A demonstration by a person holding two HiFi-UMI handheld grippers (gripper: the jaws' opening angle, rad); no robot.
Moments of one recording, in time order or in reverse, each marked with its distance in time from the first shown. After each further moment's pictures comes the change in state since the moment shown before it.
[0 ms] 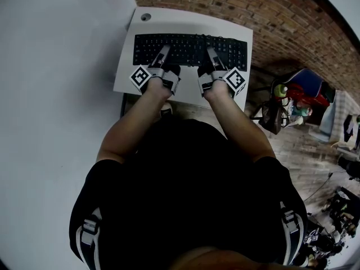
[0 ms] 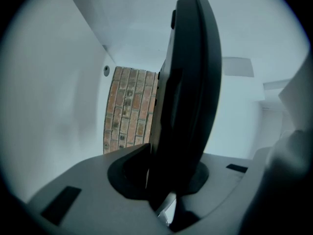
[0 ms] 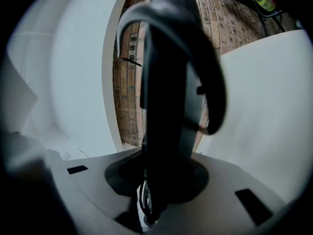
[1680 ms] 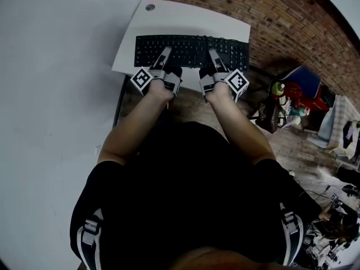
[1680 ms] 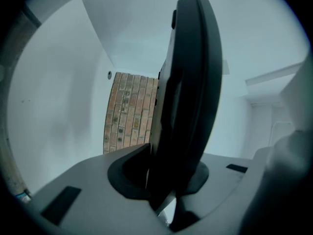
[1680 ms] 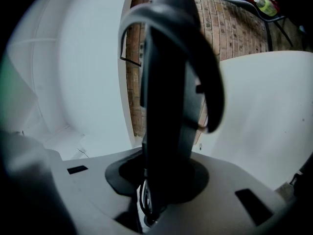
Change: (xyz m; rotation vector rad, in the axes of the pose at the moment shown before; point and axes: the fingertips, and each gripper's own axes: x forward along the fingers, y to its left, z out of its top) left arm -0.119 -0.022 -0.115 0.038 -0.066 -0.070; right arm -0.150 0.025 -0.015 -0.013 0.077 0.076
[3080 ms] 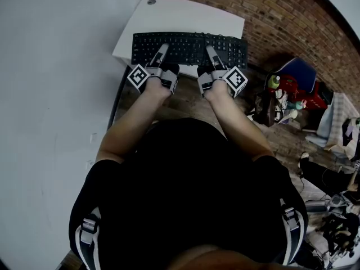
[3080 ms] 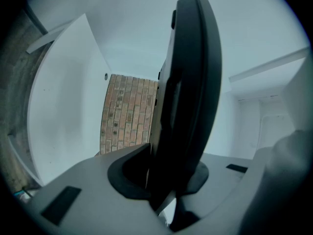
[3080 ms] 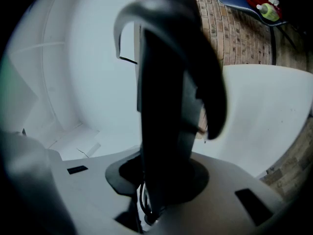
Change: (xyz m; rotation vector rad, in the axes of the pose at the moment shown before) left arm -0.067 -0.033 -0.081 0.036 -0.003 -0.041; right arm -0.102 0.040 -0.003 -0.017 0.031 0.055
